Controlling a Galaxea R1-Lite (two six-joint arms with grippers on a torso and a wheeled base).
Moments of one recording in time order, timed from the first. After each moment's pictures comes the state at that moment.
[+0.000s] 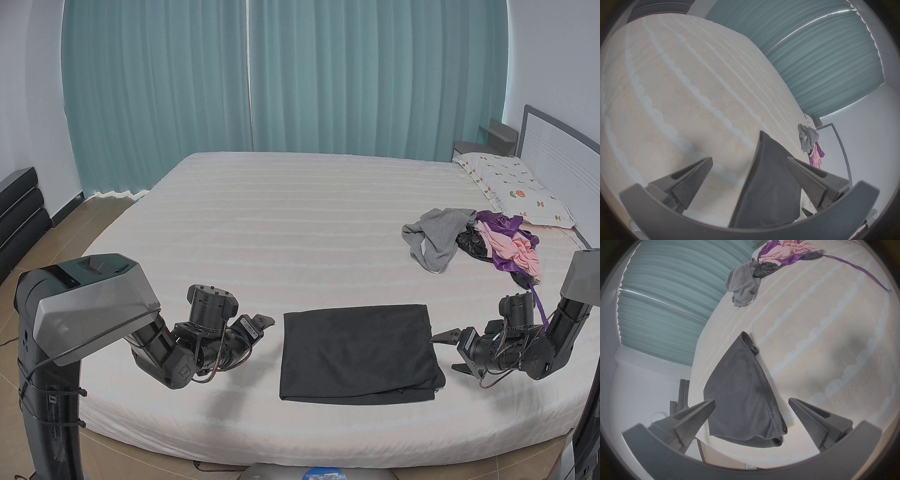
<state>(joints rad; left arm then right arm) -0.42 2.31 -0.89 -0.78 -0.02 -1.03 0.07 2.15 -0.49 -0.89 0.36 0.81</state>
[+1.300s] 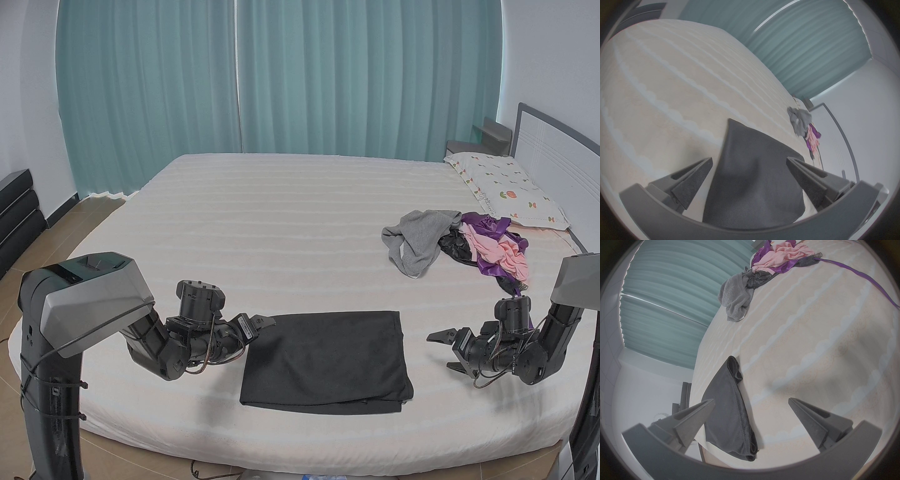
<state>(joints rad) -0.35 2.35 -0.93 -0.80 -0.18 -0.82 0.08 2.22 -0.49 -1.01 0.36 0.83</state>
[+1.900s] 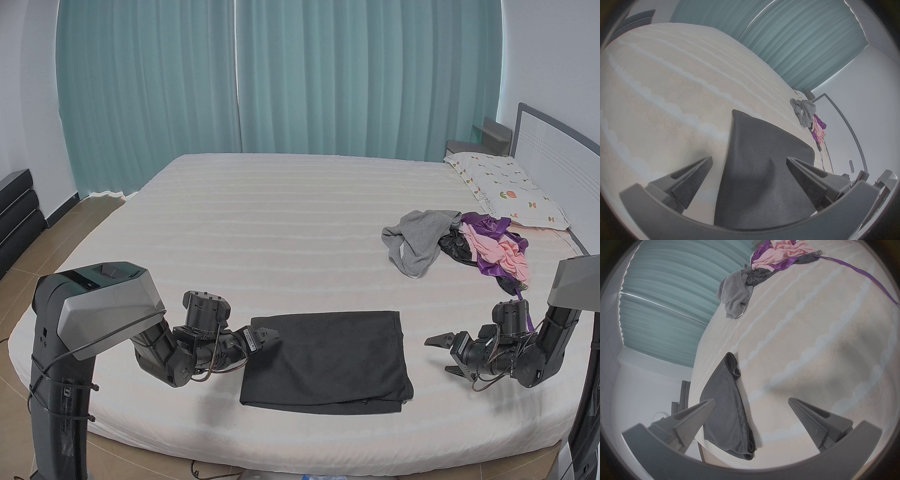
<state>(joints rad) -0.35 2.42 -0.94 -0.82 -0.19 -0.72 0.09 2.23 -0.48 -1.03 0.36 0.83</state>
